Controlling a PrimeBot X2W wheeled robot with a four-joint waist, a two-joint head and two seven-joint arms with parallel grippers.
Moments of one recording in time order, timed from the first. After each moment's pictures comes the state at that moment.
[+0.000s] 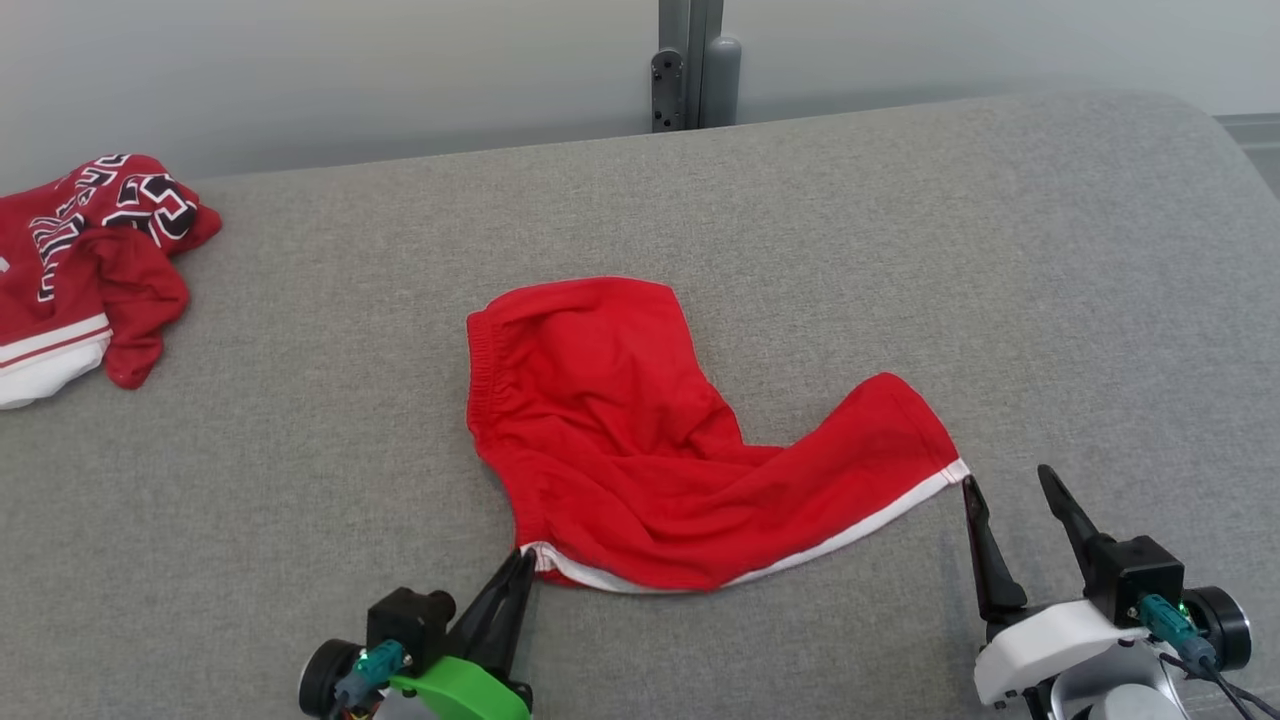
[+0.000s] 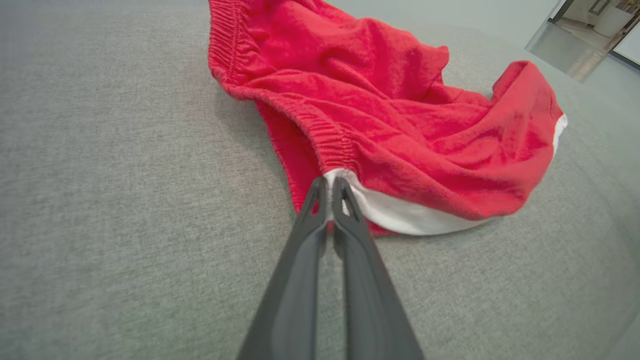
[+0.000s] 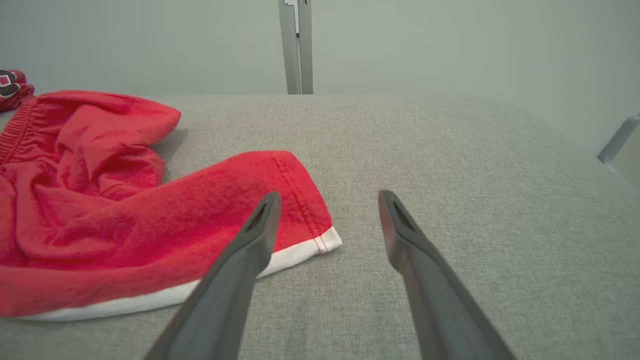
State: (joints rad) left arm -0.13 0.12 -0.45 0.51 -0.39 -0.13 -0.26; right arm -0.02 -0.05 -0.02 0.24 0.04 0.13 -0.26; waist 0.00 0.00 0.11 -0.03
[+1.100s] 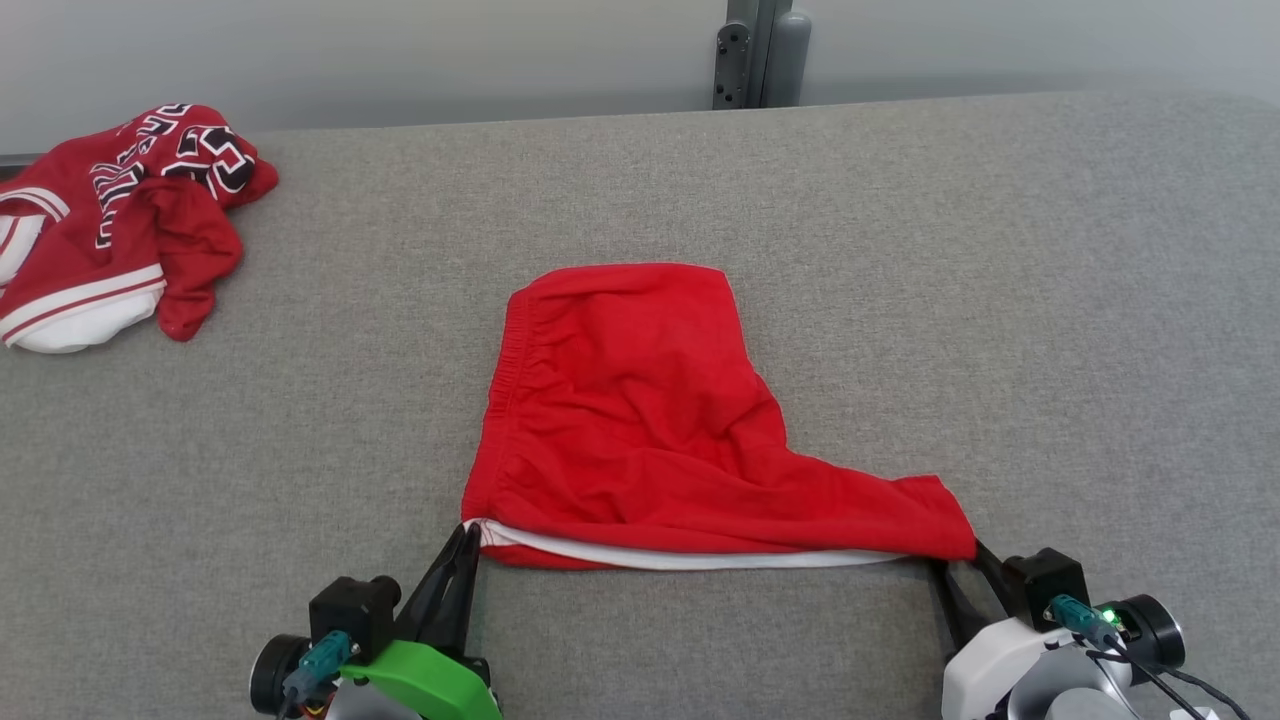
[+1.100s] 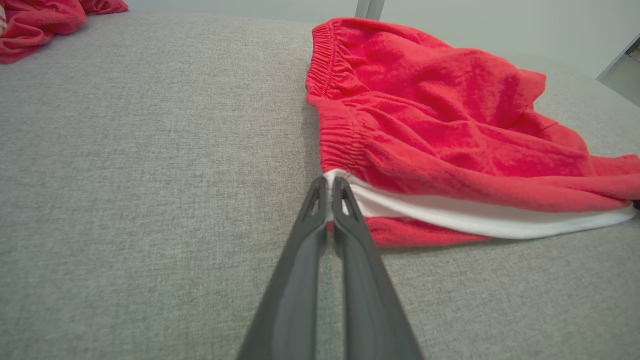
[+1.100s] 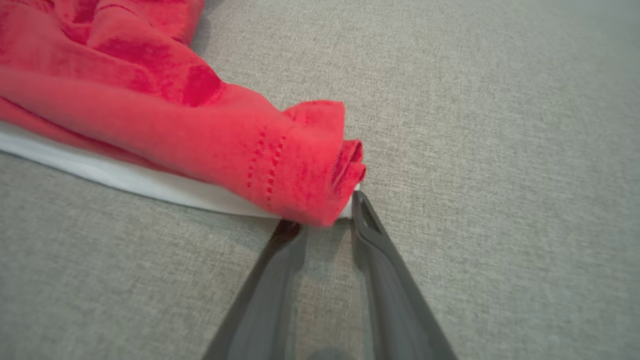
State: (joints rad) left arm -0.12 0.11 -0.31 0.47 -0.35 -0.13 -0.26; right arm -0.13 -0.13 0.15 0.57 0.04 0.13 -0.26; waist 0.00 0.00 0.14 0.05
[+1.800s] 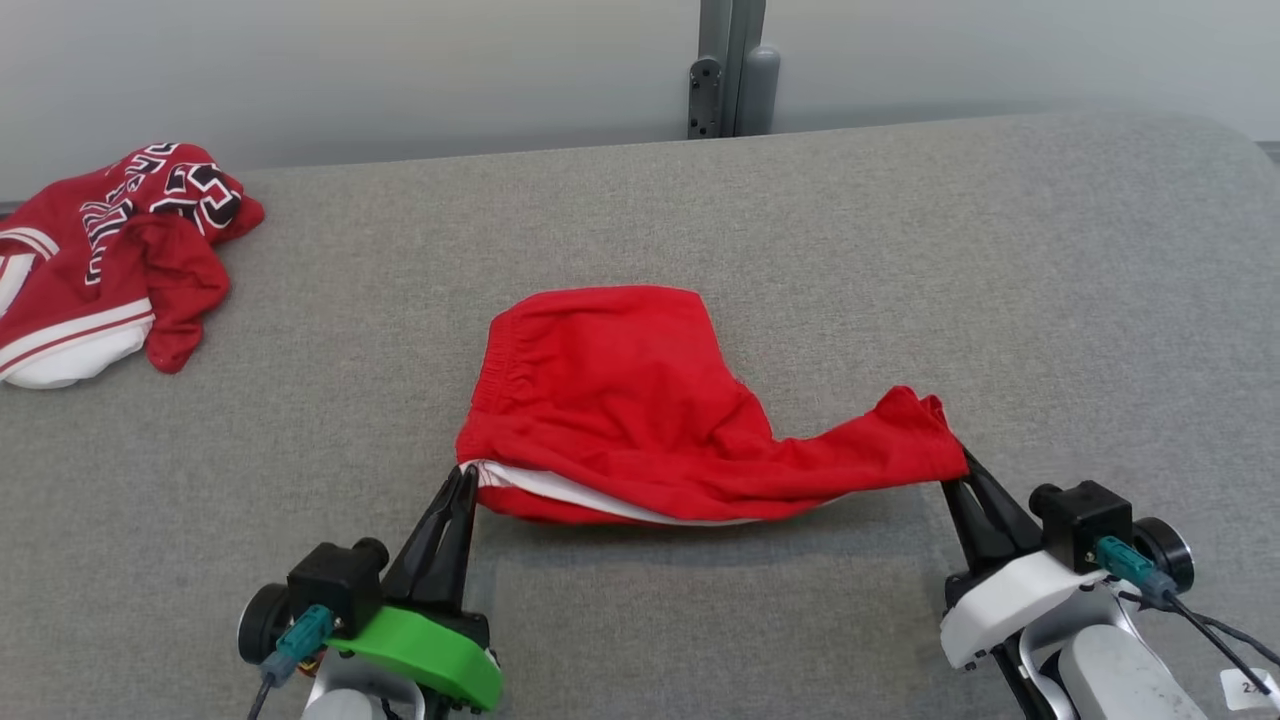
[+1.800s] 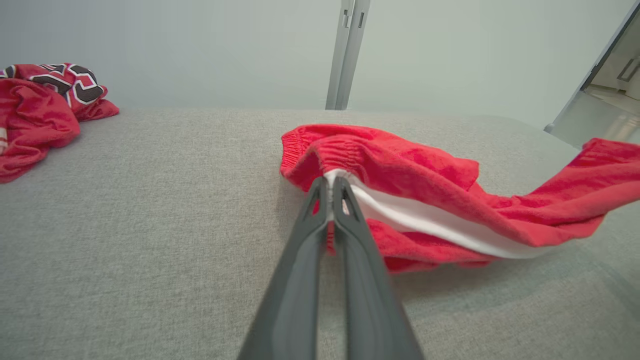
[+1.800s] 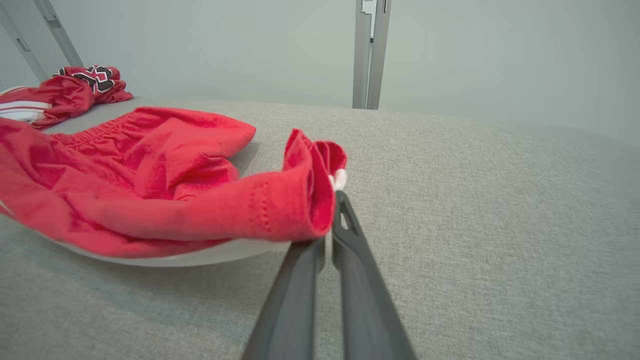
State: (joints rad) left arm -0.12 0.12 -0.30 0.32 -0.33 -0.13 -0.26; right arm -0.15 -0.18 0.21 0.35 0.20 0.13 -0.26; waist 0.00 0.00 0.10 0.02
